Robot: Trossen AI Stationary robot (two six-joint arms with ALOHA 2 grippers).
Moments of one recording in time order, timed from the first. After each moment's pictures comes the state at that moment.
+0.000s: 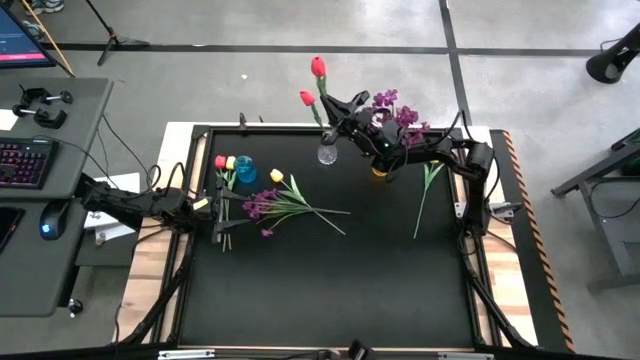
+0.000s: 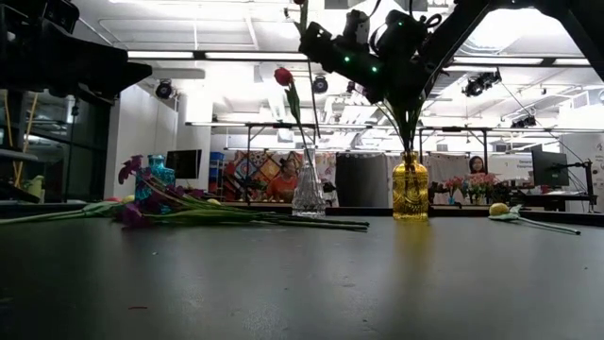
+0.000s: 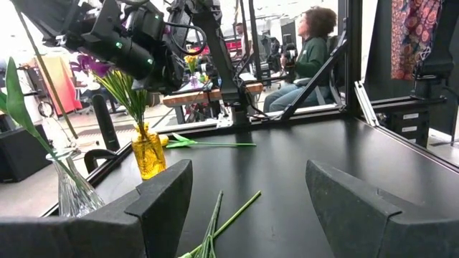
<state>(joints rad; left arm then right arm) -0.20 0.01 0.01 0.05 -0.23 0.17 -0.43 1.95 1.12 1.50 0.05 -0.17</state>
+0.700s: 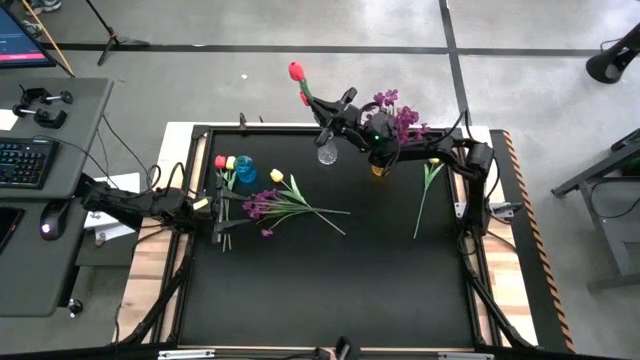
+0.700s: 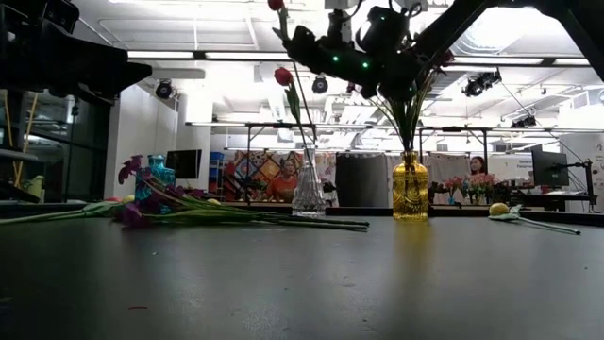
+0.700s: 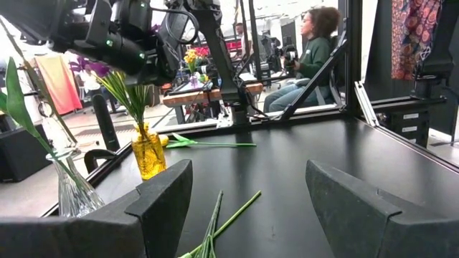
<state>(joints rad) -0.20 0.01 0.01 0.05 -0.23 0.17 -0.43 1.95 1.21 1.26 -0.02 -0.18</state>
